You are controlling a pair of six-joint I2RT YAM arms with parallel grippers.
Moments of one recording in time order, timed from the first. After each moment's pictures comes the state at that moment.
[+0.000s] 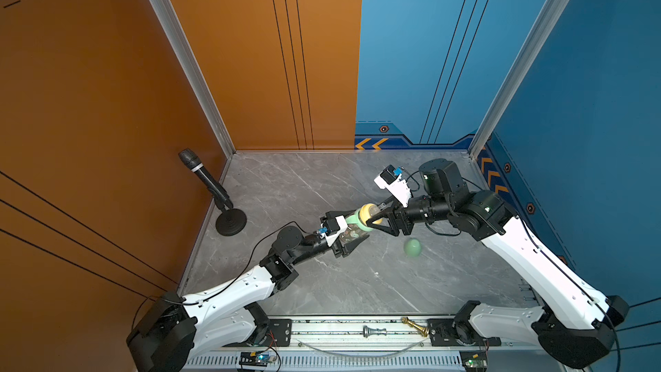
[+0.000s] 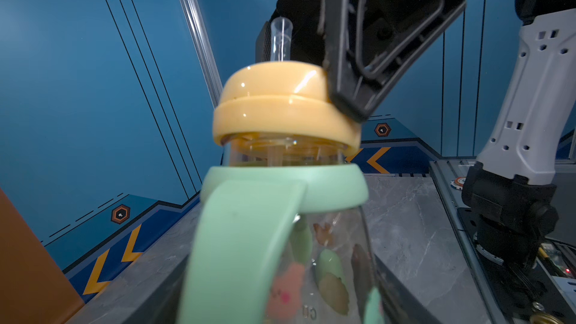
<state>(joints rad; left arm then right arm) -0.77 1.06 0.45 0.76 0.39 0.15 0.69 1.24 1.48 -0.92 -0.54 0.01</state>
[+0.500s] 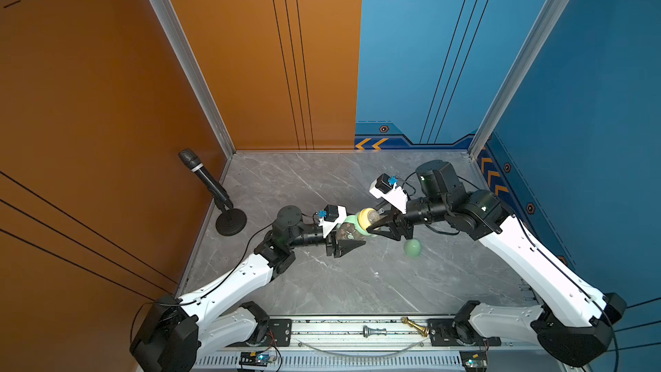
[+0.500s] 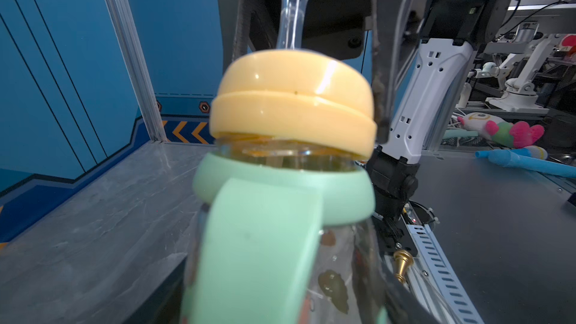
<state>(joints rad) -0.63 1.08 0.60 0.43 0.82 0.04 0.69 1.27 1.47 -0.96 -0.59 -0.26</state>
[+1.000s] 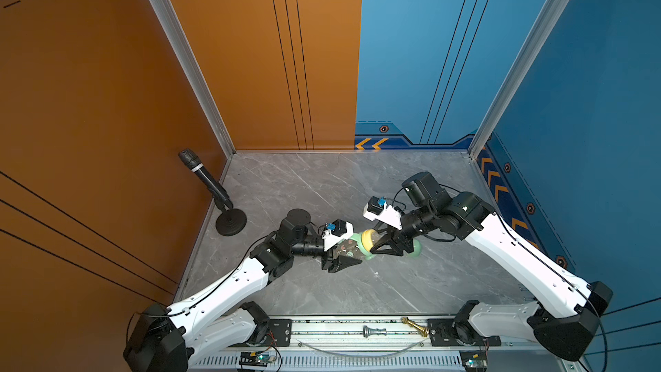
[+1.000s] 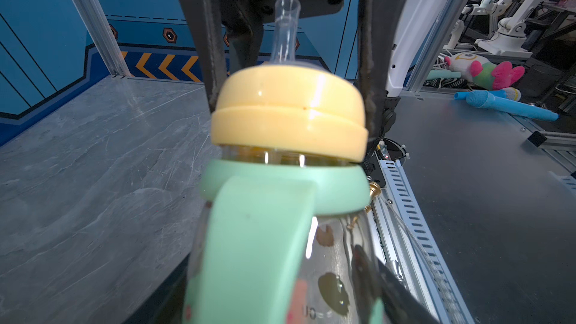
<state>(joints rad) -0.68 1.02 0.63 0.04 0.79 0.22 0.72 1.28 1.37 -1.07 -0.62 -0.43</state>
